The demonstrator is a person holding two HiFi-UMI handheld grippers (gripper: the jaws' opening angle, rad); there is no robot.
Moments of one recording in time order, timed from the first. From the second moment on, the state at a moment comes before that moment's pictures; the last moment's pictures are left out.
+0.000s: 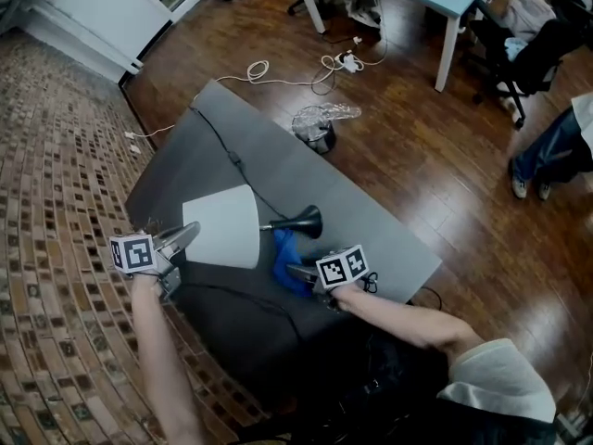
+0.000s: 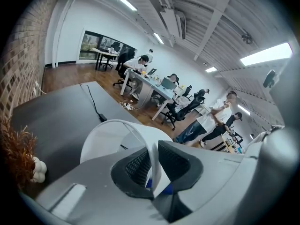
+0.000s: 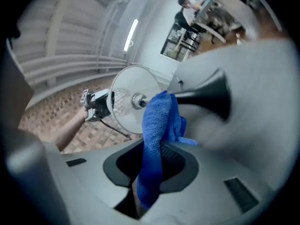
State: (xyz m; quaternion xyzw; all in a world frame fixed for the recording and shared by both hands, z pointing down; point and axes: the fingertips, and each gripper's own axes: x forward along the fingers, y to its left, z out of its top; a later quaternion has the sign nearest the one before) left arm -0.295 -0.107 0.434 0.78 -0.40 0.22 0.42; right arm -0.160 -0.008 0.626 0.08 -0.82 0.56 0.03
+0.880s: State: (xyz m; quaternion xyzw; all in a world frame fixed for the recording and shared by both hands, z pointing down) left arm -0.276 -0.120 0.435 0.79 -0.40 0.25 0.39; right arm -0.077 -0.060 0.684 0.24 -0.72 0.65 -0.04
